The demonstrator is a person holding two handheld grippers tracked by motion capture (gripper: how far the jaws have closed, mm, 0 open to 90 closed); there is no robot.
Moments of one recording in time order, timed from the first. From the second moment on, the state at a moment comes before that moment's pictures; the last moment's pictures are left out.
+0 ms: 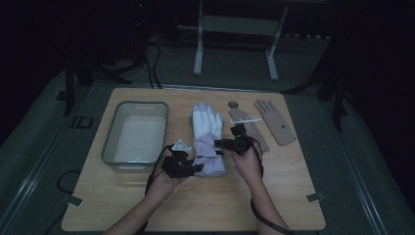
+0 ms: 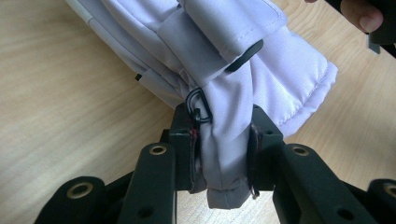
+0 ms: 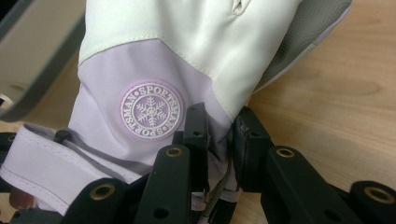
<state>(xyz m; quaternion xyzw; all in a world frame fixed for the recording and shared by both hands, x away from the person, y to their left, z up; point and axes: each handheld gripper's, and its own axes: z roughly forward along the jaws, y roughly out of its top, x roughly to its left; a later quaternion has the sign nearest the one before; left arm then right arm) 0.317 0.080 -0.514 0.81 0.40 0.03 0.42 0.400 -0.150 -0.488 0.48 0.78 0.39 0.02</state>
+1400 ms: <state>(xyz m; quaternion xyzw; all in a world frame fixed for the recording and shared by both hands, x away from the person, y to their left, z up) 0.320 0.208 -0.428 0.80 0.42 0.10 0.42 0.420 -0.020 -0.401 0.39 0.81 0.43 0.05</state>
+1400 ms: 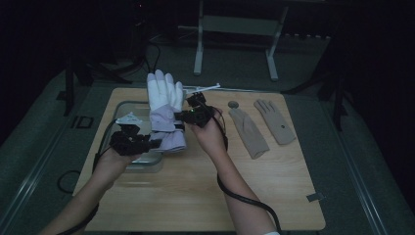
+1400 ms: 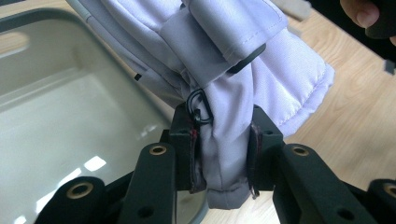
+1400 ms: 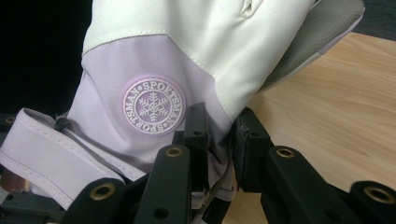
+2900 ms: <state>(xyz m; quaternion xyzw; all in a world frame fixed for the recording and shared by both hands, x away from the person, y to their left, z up) 0.331 0.287 -0.497 0.80 0.49 0.06 0.34 0.444 0.083 -0.496 0.40 0.84 0.36 -0.02</state>
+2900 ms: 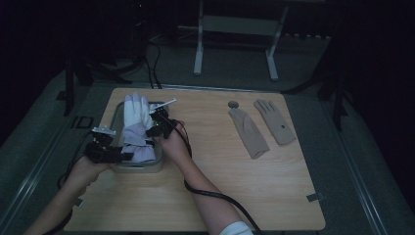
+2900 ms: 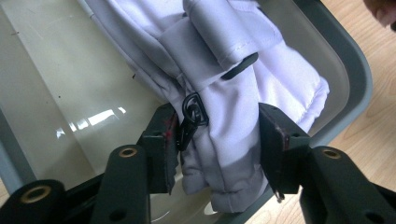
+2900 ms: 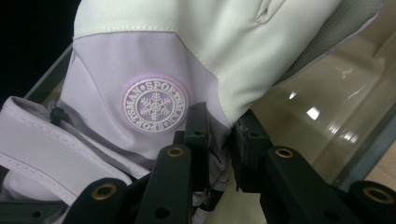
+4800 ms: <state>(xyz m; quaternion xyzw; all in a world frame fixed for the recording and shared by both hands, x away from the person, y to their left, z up) 0.301 0.191 -0.477 0.77 0.41 0.15 0.46 0.415 -0.022 -0.449 0.30 0.87 0.40 0.05</state>
